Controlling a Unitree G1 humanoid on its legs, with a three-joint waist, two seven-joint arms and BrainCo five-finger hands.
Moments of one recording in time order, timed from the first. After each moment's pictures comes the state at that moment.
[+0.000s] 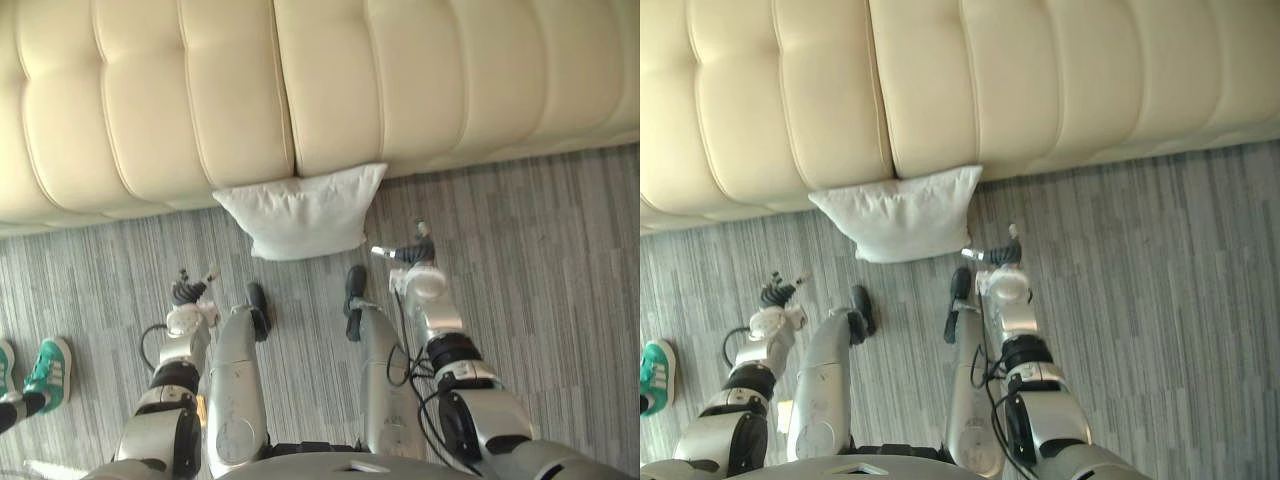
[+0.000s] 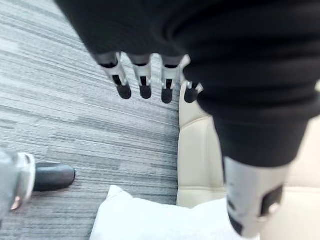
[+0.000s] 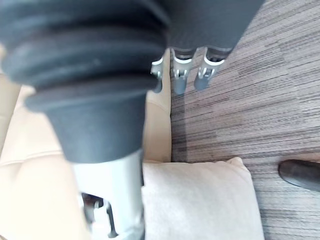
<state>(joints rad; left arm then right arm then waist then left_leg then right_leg) -0.42 0.15 0.25 0.81 -0.23 0.00 0.30 -0.58 -0.19 -0.10 0.64 0.00 0.02 -0.32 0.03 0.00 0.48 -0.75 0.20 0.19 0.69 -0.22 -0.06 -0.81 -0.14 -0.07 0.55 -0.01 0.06</state>
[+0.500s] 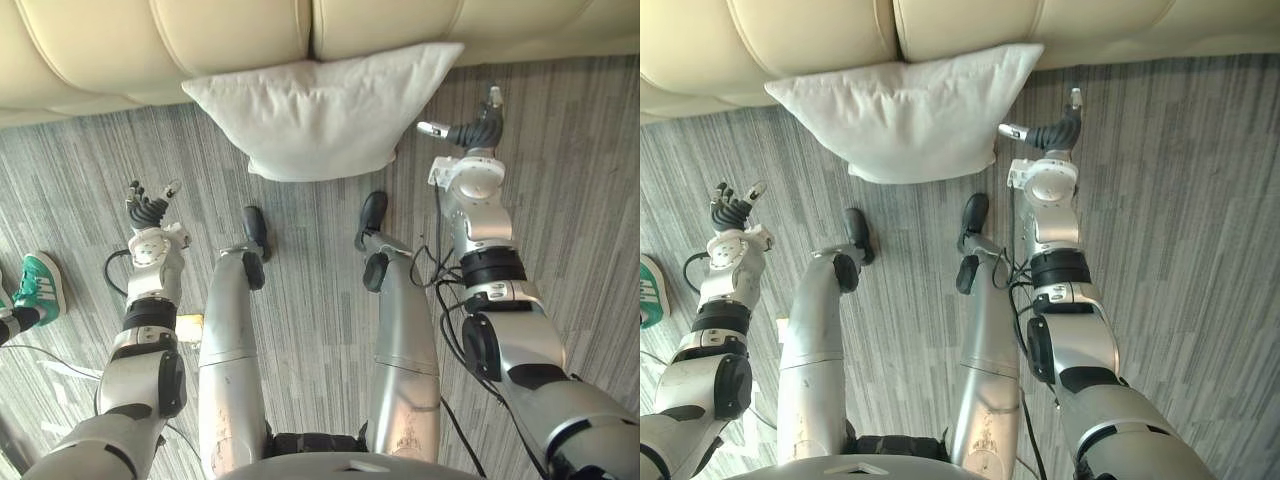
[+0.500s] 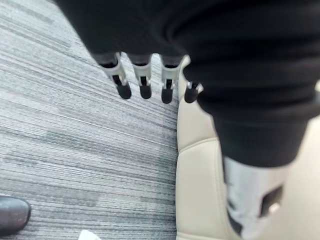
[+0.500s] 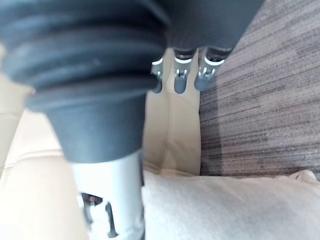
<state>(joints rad) -0.65 0.27 0.29 0.70 -0.31 -0.01 0.34 -0.94 -0.33 -0.09 0.60 0.08 0.02 -0.39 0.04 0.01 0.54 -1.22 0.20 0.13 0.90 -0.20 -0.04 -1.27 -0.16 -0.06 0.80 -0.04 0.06</state>
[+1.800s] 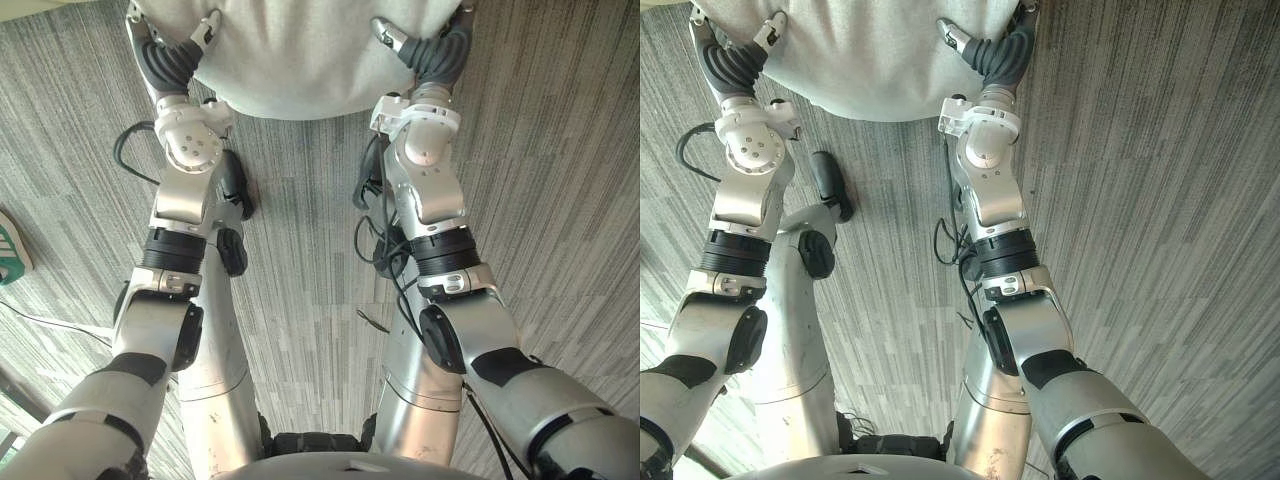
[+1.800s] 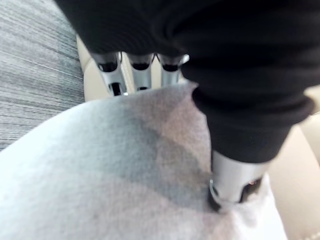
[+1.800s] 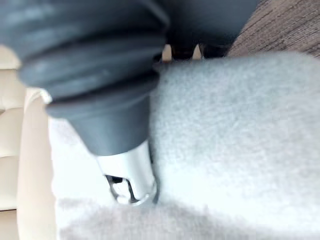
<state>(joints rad) -0.99 0.28 -0.03 0.36 -0.05 0.03 0.60 -1.01 -0.13 0.04 0.30 0.13 -0.07 -0.53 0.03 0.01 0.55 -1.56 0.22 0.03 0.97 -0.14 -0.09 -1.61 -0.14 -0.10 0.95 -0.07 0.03</state>
